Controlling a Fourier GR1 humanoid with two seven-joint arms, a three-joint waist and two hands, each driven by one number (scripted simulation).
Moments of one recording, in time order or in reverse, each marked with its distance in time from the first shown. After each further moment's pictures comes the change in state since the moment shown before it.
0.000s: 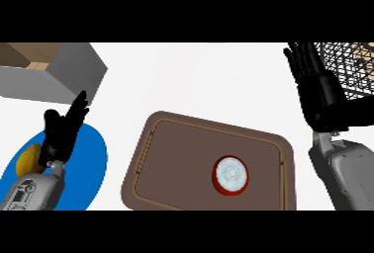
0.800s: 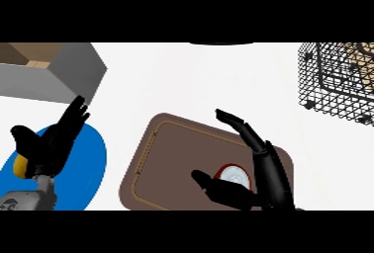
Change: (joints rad) left arm 0.109 -0.011 0.040 -0.163 0.132 -0.111 -0.018; right arm 0.283 0.110 0.445 -0.281 0.510 -0.260 0.158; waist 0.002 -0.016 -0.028
